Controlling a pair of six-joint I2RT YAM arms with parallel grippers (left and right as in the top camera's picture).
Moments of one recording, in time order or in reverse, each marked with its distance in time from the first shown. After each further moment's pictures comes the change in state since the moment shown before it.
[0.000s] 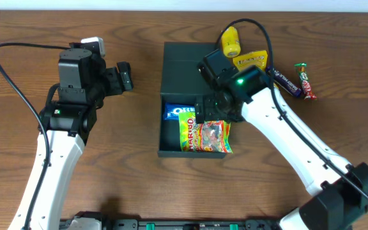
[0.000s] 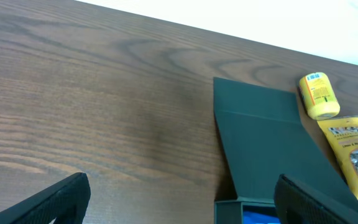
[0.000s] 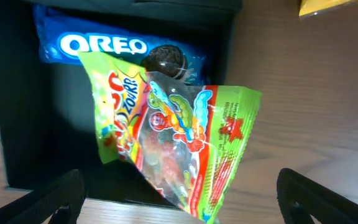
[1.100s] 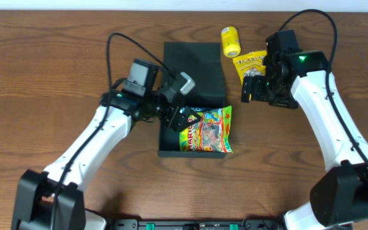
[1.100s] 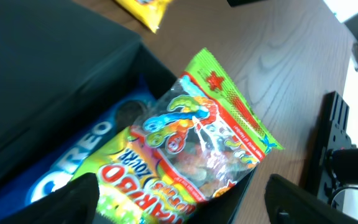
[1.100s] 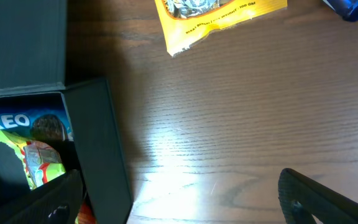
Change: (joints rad) left arm -0.312 0.304 0.002 -0.034 0.650 0.435; right arm -0.417 0.013 -0.033 0.051 -0.080 -0.199
